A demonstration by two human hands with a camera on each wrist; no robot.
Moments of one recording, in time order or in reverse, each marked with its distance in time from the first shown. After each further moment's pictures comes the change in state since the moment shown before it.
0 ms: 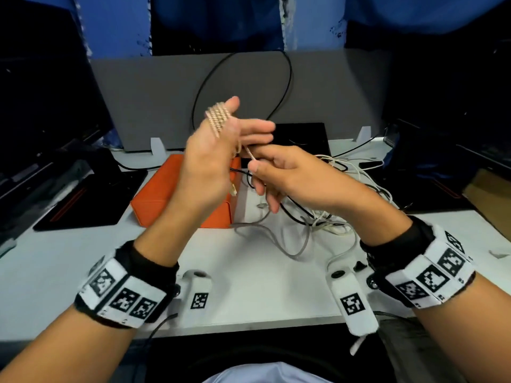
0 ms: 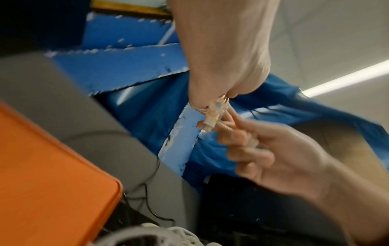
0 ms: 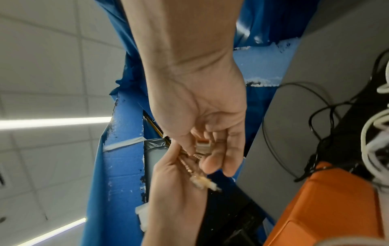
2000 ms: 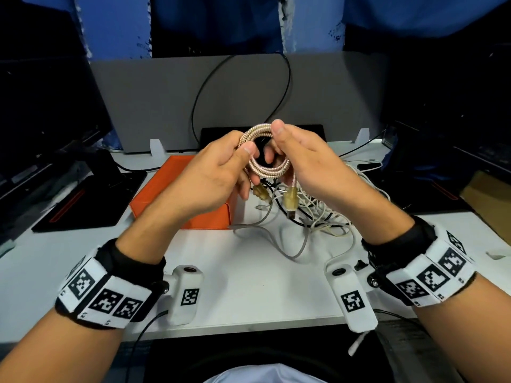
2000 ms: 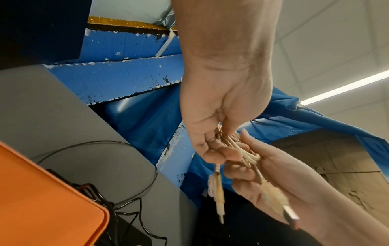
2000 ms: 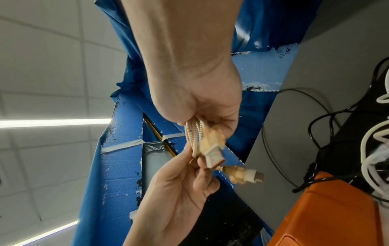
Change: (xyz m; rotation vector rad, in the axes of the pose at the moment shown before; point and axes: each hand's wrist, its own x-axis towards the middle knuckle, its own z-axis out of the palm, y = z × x) left_hand 0.008 -0.003 -0.019 0.476 -0.363 -0.131; right_hand 0.003 0.007 -0.011 -0.027 0.332 -0.081
